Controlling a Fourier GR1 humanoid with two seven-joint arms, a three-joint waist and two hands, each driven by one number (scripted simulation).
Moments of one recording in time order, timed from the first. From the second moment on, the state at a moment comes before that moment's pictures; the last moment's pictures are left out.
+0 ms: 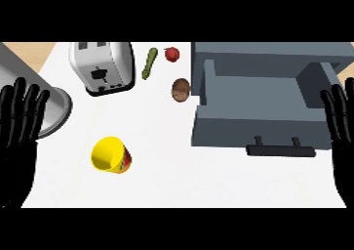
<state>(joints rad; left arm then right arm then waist) 0.01 0.13 -0.02 -2.10 0.00 0.03 0.00 0.01 -0.10 0.00 -2.10 0.00 -0.02 -0.01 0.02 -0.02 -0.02</state>
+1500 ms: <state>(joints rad) -0.10 0.30 0.11 -1.39 0.36 -0.59 -0.16 -0.18 -0.17 -0.04 -1.92 -0.09 0.13 0.09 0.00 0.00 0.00</state>
